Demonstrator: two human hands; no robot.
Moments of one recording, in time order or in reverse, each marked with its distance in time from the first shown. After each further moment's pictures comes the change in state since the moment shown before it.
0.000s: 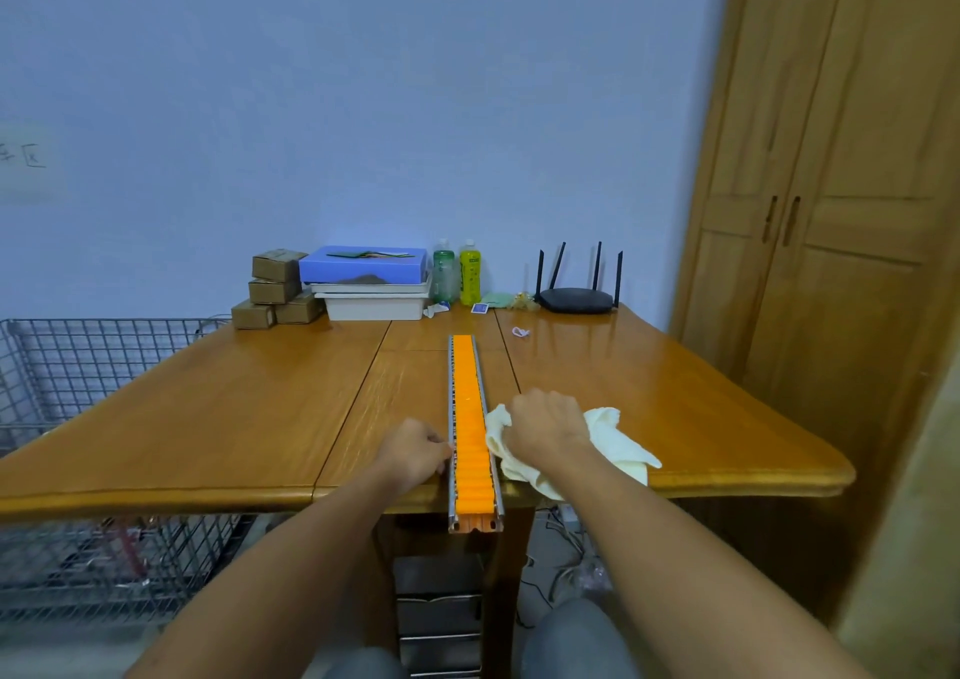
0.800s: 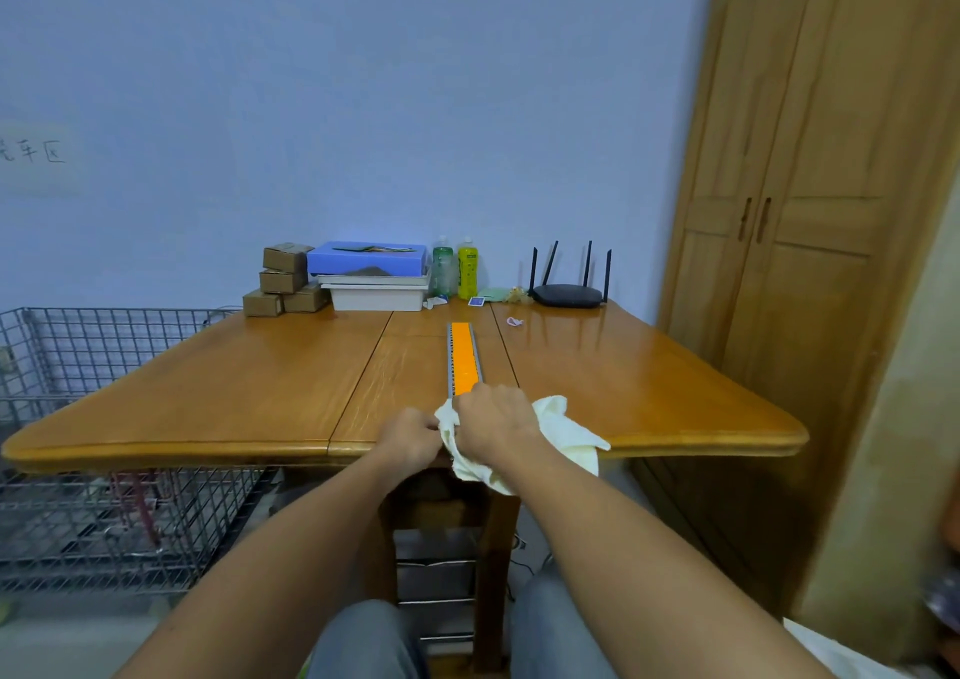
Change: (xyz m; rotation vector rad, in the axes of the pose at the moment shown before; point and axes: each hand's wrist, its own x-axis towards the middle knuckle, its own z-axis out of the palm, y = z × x) left_hand -0.052 -0.010 0.008 0.029 0.029 -0.056; right_hand -0.059 -0.063 -0.019 -0.046 0.081 -0.182
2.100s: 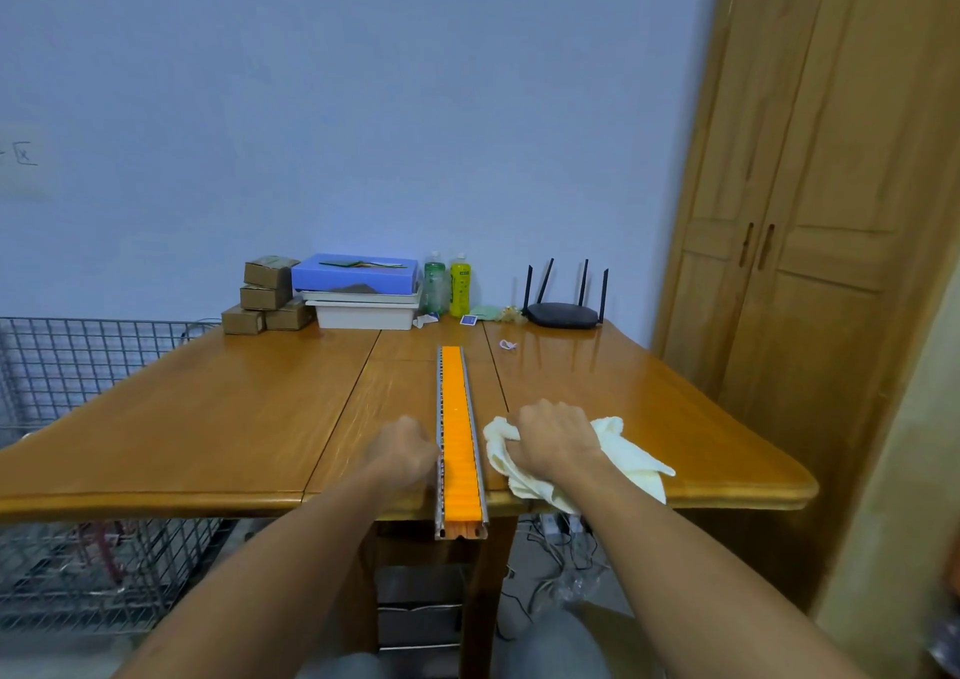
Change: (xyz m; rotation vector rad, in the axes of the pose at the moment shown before) left_hand 0.046 0.030 -0.016 0.139 0.055 0.019; right_hand 0.020 0.091 0.001 0.023 -0.063 0.102
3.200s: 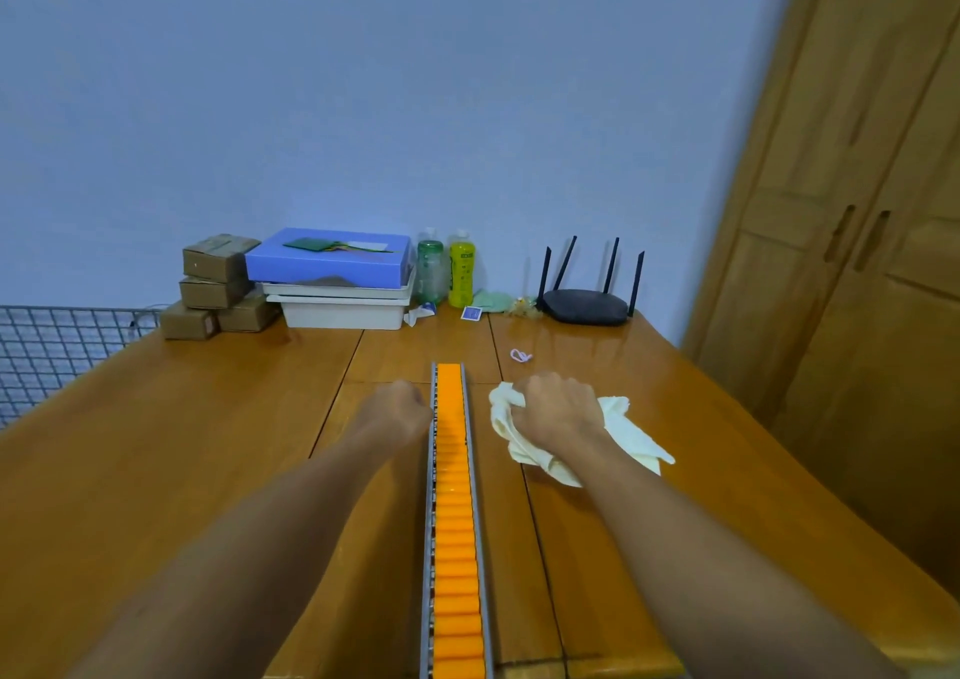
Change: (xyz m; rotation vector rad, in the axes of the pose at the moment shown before) left_hand 0.220 0.020 -0.017 0.045 0.025 0.025; right_hand 0.211 0.053 0.055 0.160 -0.016 0.131
